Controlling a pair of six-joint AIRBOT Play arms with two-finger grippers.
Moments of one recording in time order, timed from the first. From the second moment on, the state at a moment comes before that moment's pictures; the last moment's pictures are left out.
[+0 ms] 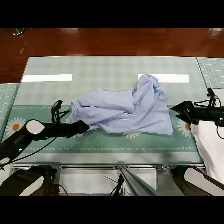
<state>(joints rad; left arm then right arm) -0.25 -0.94 0.33 0.73 -0.72 -1.42 -0.55 -1.18 0.64 -0.74 1.13 1.15</state>
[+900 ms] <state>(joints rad) -0.39 -1.00 0.35 0.70 -0.60 -1.45 -0.22 -1.26 0.61 -0.81 1.11 1.27</state>
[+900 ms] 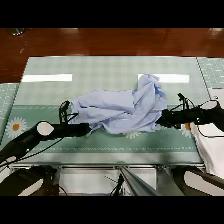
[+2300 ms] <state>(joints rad) 0.14 -0.54 1.84 1.05 -0.97 -1.46 -0.19 -0.68 2.05 -0.98 1.46 1.40</state>
